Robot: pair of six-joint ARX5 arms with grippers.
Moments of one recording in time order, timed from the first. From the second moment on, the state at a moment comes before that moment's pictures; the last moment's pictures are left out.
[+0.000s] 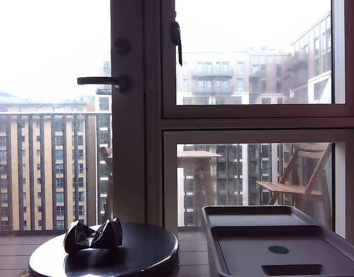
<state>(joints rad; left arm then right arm) 0.00 0.01 0.02 -0.01 0.00 -0.01 0.01 0.01 0.01 -0.01 0.00 0.00</state>
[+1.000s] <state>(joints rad) -0.05 0.32 0.51 -0.49 0.62 0.54 -0.02 0.36 0.56 -0.50 -0.49 -0.20</state>
